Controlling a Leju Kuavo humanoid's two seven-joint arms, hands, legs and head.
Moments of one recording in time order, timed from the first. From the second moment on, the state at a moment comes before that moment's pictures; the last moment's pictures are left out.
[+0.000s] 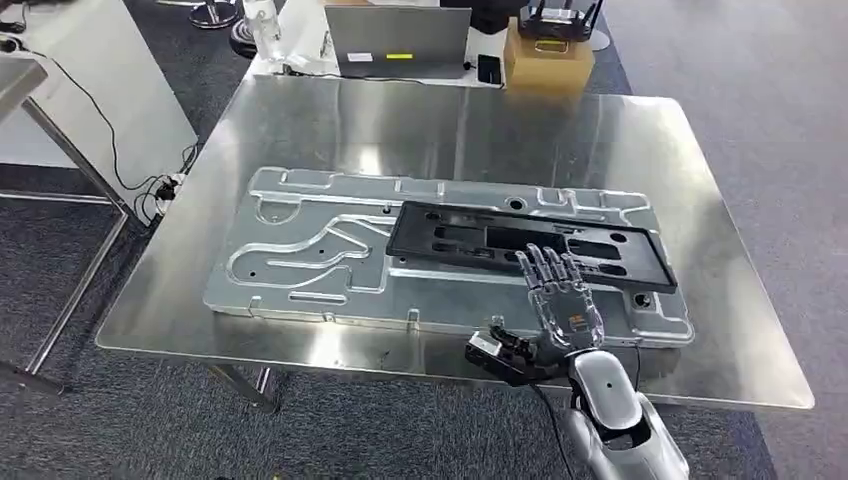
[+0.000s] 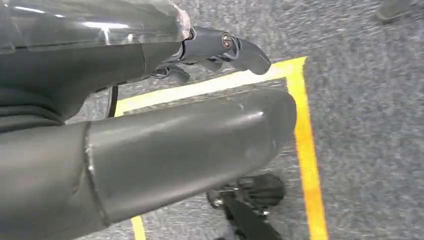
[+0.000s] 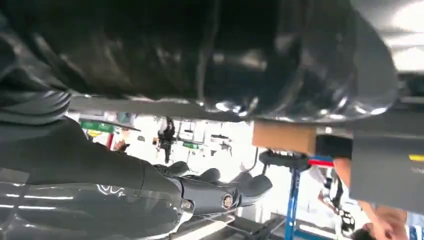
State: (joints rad) left arm -0.07 -0.06 1.33 -0.25 -1.37 -0.04 -0.37; right arm -0.25 -0.11 0.33 -1.43 1.37 -0.24 0.14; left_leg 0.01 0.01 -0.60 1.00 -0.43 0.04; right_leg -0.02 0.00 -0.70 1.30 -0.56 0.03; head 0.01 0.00
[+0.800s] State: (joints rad) left arm -0.07 -0.06 1.34 -0.24 -1.34 -0.03 -0.38; right arm 0.00 -0.10 0.41 -1.62 1.45 -0.34 0.14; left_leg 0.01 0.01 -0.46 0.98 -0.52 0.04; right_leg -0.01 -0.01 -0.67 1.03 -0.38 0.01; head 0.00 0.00
